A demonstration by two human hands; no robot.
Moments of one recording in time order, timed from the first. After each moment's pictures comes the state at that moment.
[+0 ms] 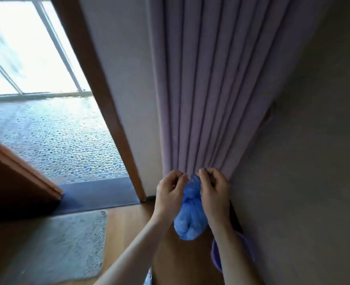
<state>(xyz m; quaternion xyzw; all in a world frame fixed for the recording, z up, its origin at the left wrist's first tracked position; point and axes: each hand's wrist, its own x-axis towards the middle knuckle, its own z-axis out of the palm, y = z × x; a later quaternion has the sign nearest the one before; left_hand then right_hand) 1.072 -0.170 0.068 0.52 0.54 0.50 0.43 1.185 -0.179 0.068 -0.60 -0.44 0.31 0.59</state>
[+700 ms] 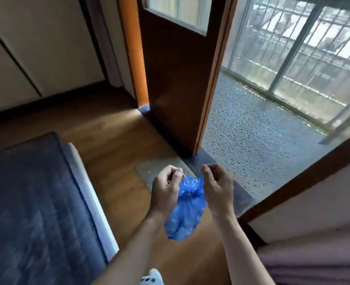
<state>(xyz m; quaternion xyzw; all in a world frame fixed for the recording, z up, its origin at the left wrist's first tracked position) 0.714 -0.392 0.057 0.15 0.72 0.67 0.12 0.781 -0.277 0.062 -0.28 -0.71 0.55 0.33</state>
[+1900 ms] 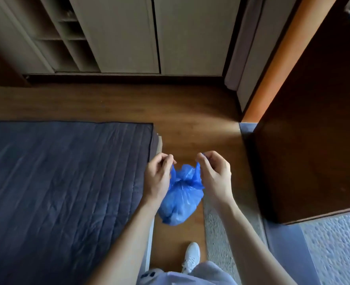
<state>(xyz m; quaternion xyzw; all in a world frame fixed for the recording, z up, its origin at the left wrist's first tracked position) 0.301 -0.584 0.047 -0.15 0.71 0.68 -0.13 0.280 -0.438 0.053 -0.03 -0.74 0.67 0.04</state>
